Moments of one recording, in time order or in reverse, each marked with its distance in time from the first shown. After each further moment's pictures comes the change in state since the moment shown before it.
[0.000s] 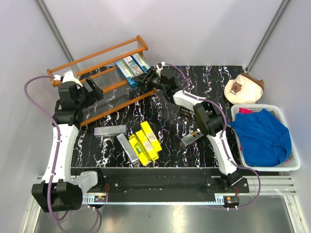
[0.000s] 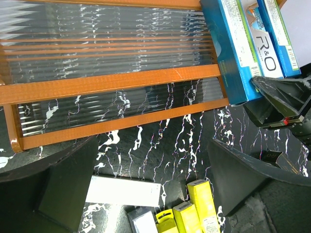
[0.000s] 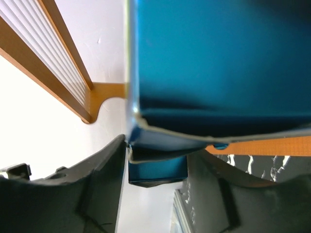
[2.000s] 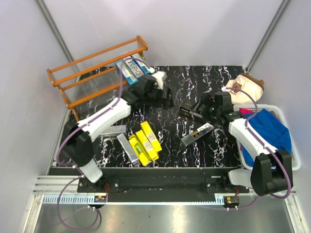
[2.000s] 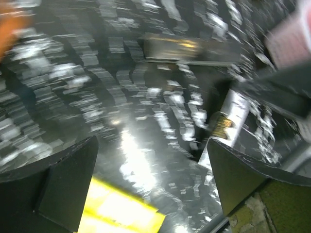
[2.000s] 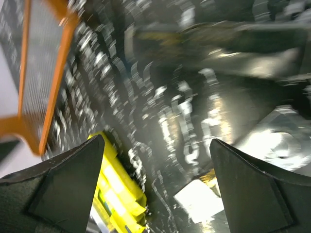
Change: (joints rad) left arm -0.734 0.577 0.327 0.060 0.096 0.057; right arm -0.336 -1.122 -0.992 -0.759 0.333 -0.544
